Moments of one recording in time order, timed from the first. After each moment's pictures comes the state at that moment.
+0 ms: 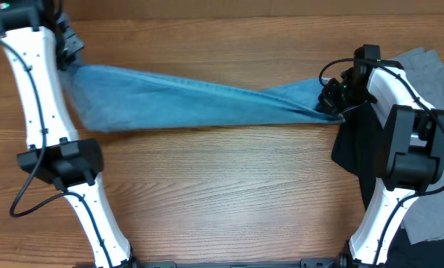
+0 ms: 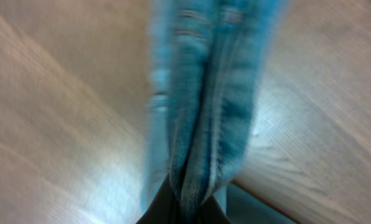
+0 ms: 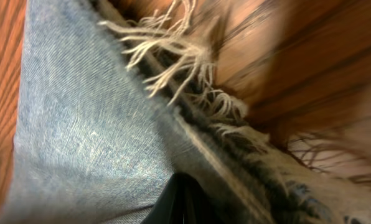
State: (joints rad) left arm 0.23 2.36 2.80 -1.69 -0.17 -0.48; right arm -0.14 2.23 1.63 -0.90 -0.39 0.48
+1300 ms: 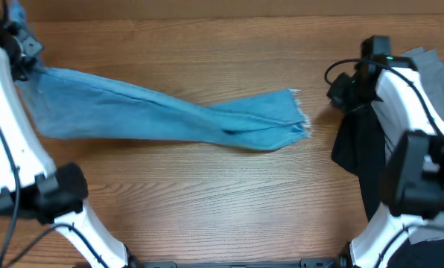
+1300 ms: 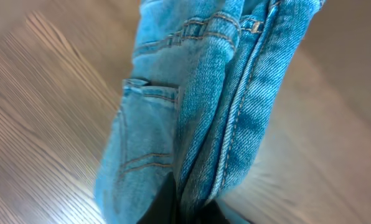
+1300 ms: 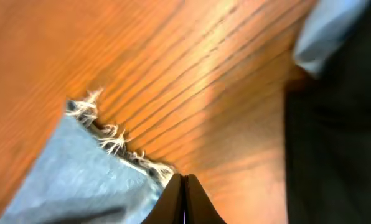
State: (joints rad) left arm 0.36 2.06 2.62 -1.60 -0.13 -0.50; right arm -0.11 1.97 1.57 -0.95 -0.21 0.51
